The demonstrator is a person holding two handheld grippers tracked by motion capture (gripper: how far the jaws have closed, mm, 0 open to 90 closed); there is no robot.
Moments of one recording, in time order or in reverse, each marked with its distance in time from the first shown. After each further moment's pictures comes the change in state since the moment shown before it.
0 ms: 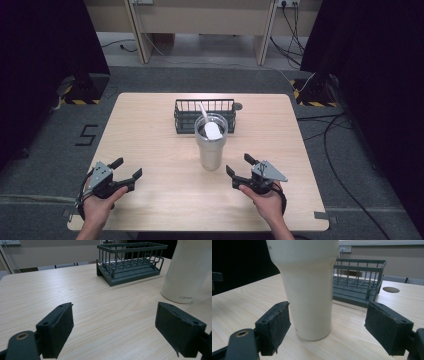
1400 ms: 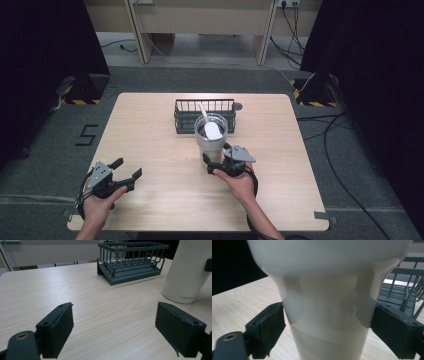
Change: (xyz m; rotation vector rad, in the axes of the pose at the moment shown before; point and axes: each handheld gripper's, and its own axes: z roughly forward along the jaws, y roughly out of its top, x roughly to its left) left arm 0.003 -0.002 0.001 0.004 -0.003 -0.017; right arm 0.022 0.009 0.085 0.031 0.019 -0.003
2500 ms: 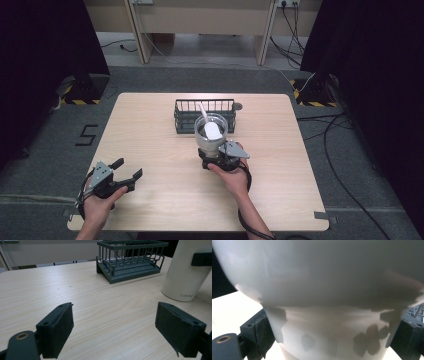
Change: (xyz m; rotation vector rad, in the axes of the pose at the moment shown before) left arm 0.000 -0.001 0.001 0.009 -0.004 0.008; right arm 0.001 0.002 0.023 -0.053 -0.007 -0.031
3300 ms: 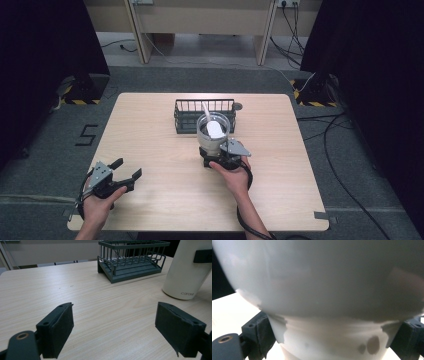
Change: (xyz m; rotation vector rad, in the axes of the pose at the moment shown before) left arm 0.002 -0.001 -0.001 0.000 0.005 -0.002; right arm -0.005 0.005 -0.001 0.011 -0.001 0.013
